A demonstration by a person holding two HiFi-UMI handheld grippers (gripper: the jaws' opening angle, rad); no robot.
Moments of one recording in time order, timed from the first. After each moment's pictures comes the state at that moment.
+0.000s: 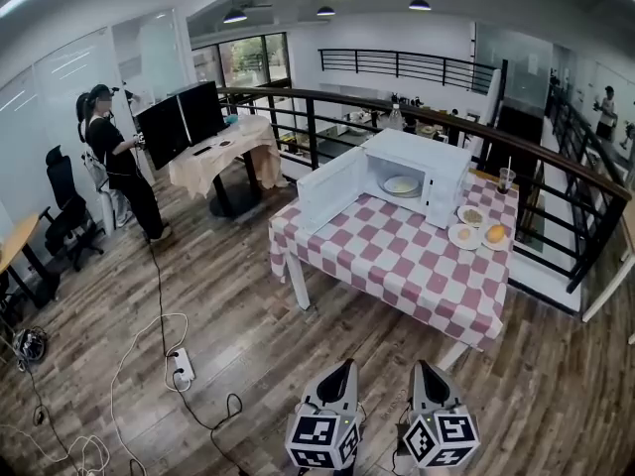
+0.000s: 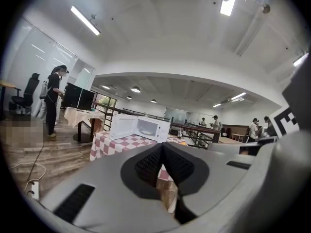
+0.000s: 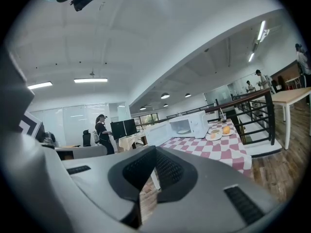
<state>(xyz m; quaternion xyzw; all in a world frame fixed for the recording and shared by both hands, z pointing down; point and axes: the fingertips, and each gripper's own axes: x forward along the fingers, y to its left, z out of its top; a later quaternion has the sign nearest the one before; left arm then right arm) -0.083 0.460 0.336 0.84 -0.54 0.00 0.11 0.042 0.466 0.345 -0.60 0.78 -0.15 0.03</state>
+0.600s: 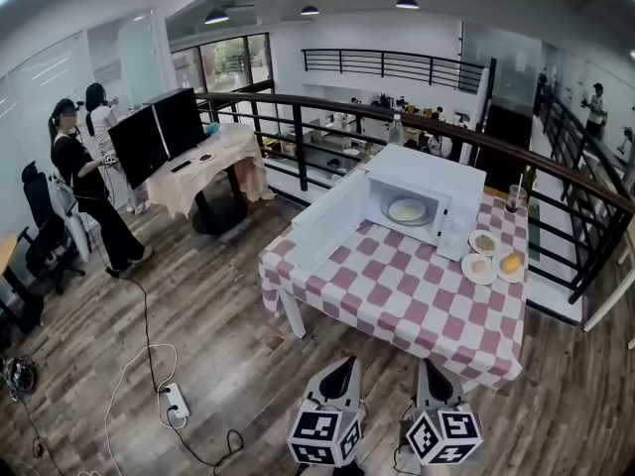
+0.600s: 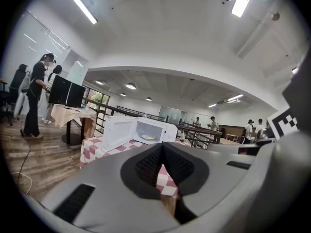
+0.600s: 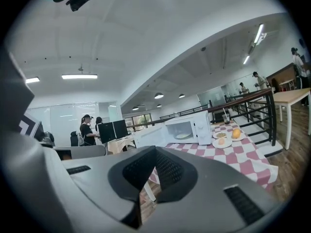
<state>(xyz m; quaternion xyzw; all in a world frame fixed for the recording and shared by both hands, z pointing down) -0.123 0.263 0.323 0.86 -0.50 0.01 0.12 0.006 0.279 0.334 -0.64 0.75 -0.15 0.03</state>
